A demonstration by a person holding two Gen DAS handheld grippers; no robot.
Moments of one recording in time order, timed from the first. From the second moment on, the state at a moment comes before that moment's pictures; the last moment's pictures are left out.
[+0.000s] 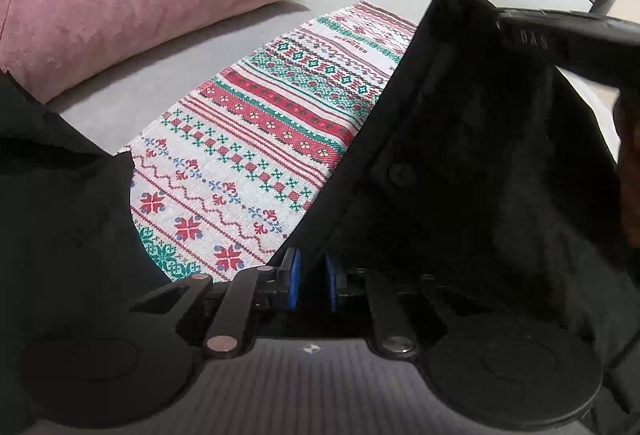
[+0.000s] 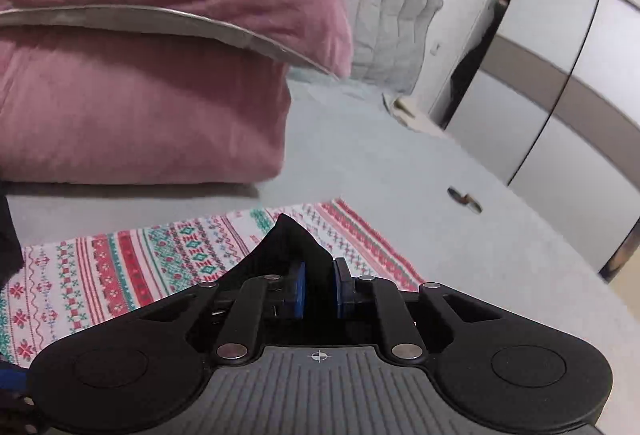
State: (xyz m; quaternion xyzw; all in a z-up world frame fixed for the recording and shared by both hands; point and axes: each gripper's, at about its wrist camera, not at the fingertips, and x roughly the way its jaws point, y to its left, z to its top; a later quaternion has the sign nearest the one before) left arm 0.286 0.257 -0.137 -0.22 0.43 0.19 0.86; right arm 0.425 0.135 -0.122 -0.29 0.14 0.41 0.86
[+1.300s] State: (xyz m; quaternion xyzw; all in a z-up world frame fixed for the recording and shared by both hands) left arm 0.235 0.218 -0.119 -0.41 0.39 0.21 0.80; right arm 0.424 -0.279 -0.166 0.18 0.38 0.13 0.90
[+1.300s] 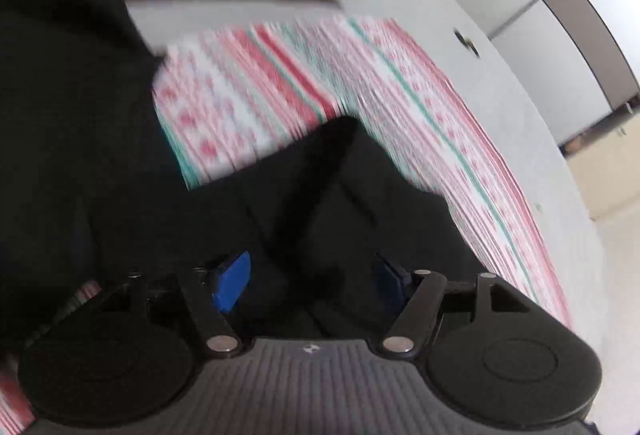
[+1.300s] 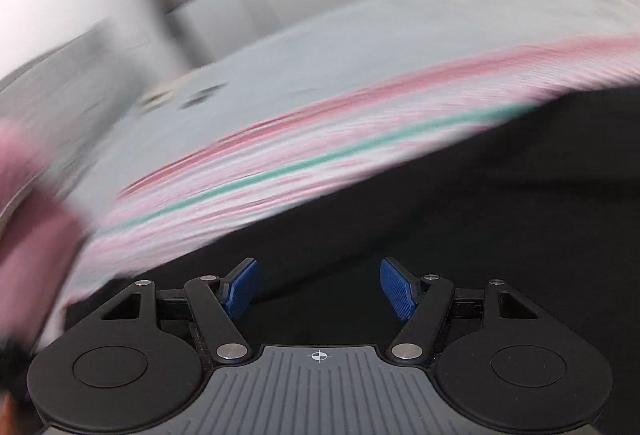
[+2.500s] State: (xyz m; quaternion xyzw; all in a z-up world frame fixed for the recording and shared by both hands) left arm 0.272 0.258 -0.147 -0.51 0.39 0.11 0.76; right arm 0.466 -0.503 -0.139 0.35 0.33 -0.07 0.87
